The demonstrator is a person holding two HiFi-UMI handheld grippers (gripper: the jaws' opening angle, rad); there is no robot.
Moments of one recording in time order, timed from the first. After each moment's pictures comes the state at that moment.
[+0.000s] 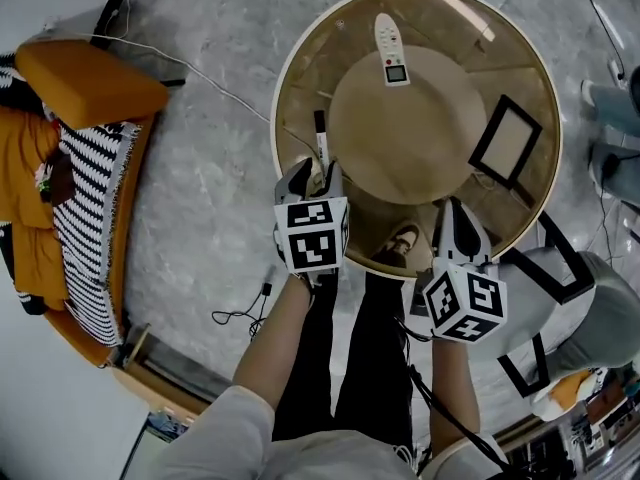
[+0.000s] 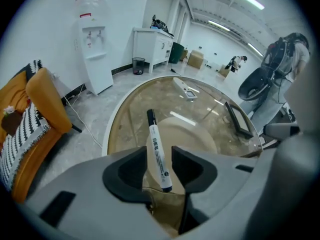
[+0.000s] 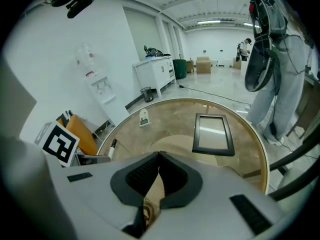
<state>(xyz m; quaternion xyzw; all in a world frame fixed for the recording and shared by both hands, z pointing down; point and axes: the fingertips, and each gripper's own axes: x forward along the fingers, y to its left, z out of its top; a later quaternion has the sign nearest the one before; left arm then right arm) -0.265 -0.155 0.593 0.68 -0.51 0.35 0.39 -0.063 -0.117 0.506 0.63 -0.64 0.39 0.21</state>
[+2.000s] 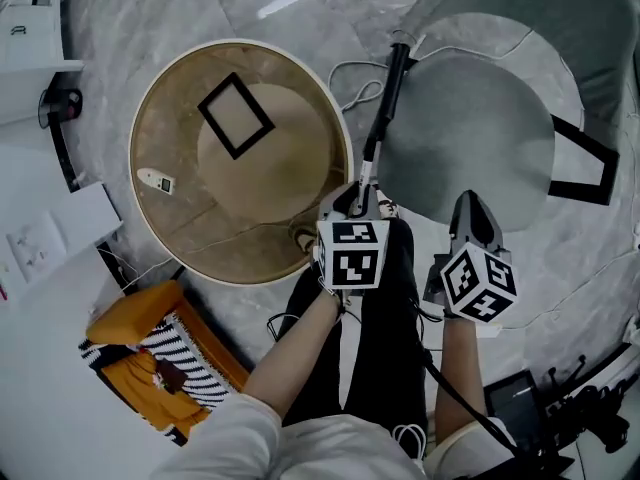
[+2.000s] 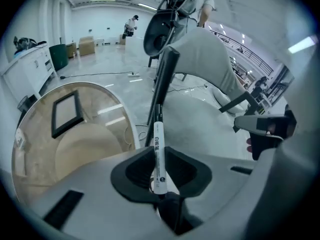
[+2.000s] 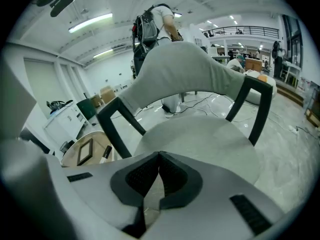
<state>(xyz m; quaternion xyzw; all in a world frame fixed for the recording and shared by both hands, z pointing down) 0.106 0.118 0.553 0.83 -0.07 0.53 0.17 0.204 0.268 0.497 0.87 -0.22 0.44 -0.04</state>
